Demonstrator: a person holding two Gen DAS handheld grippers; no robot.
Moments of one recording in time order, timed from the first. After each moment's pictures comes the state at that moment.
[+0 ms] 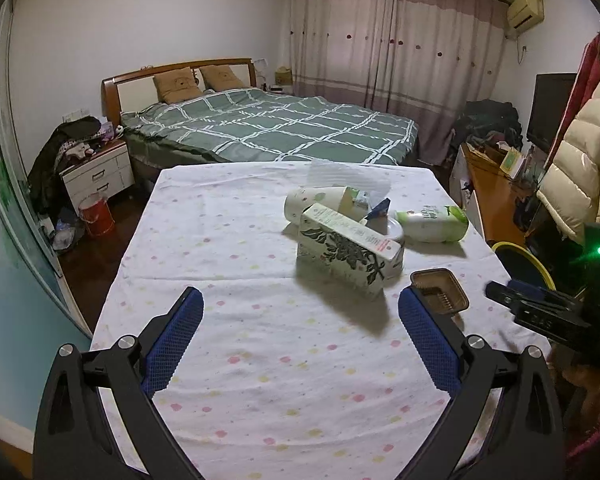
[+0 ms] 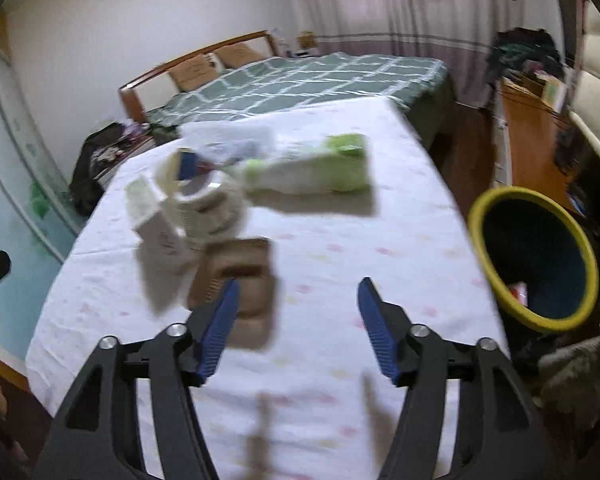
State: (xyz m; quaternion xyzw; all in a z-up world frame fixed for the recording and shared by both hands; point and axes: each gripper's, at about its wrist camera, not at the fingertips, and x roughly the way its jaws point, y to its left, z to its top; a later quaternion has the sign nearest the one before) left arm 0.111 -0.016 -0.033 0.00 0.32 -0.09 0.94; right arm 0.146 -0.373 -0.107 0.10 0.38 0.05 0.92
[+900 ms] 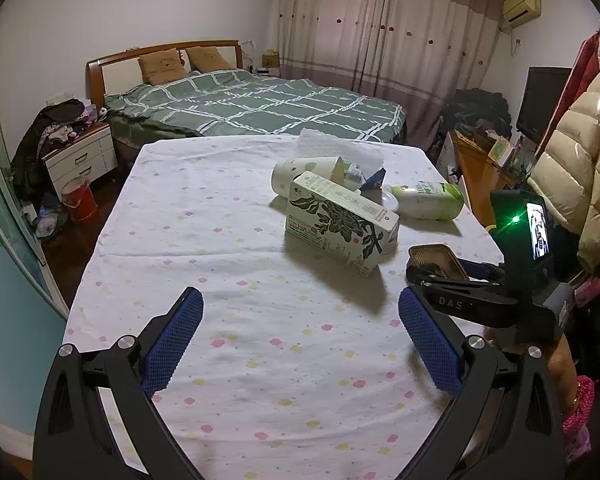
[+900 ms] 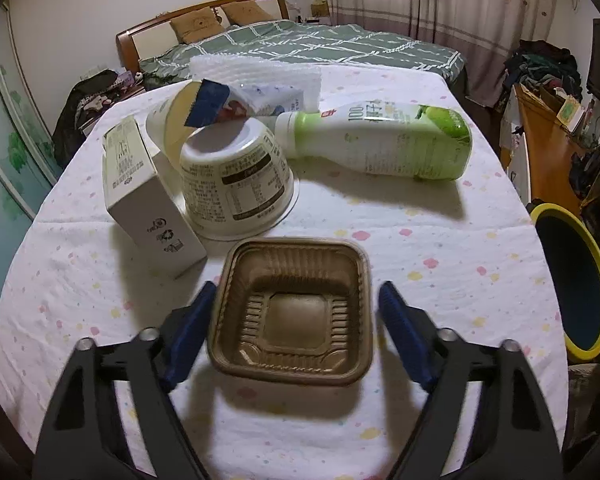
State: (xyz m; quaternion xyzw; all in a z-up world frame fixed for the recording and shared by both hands) left arm 0.122 -0.026 -0.061 -0.01 0.35 -0.12 0.93; right arm 0.207 -0.313 -0.153 0.03 0.44 0.03 0.90
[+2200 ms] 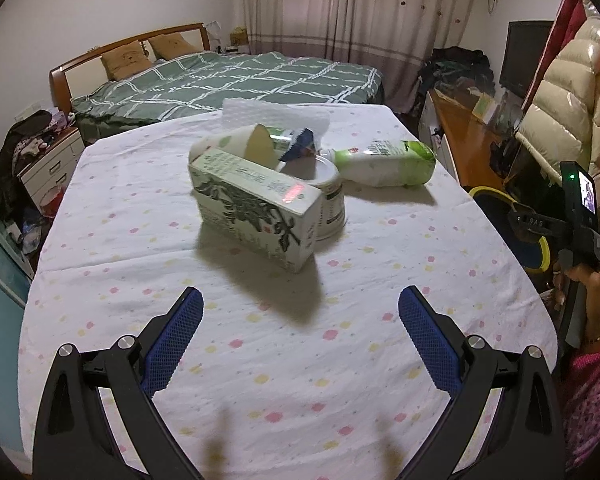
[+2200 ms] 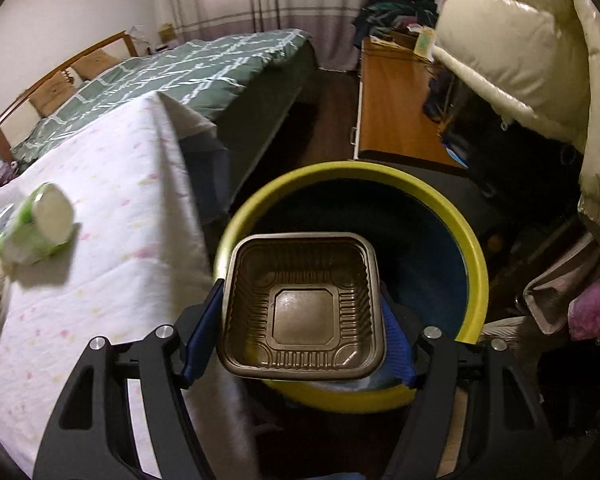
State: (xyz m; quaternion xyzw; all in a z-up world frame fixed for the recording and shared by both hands) left arm 0.157 -0.122 -0.092 0.04 0.40 -0.15 0.90; right arm 0.186 -0.588 -0.170 0.13 0.42 -0.20 0.87
